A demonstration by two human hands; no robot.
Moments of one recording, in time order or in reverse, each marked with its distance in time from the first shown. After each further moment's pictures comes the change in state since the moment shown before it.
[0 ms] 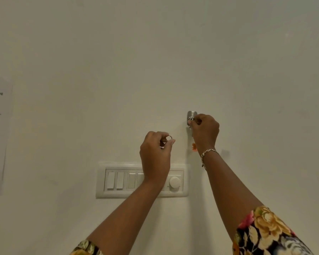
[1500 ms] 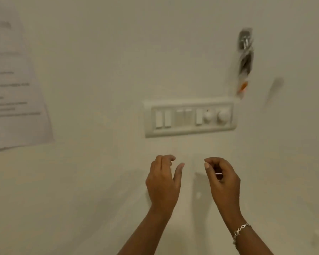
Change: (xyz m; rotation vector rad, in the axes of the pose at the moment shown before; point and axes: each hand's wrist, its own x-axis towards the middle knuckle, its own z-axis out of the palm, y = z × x) left_hand -0.153 -0.129 -0.142 0.466 -0.234 0.064; right_hand -0.311 0.013 -0.002 0.260 -0.214 0.303
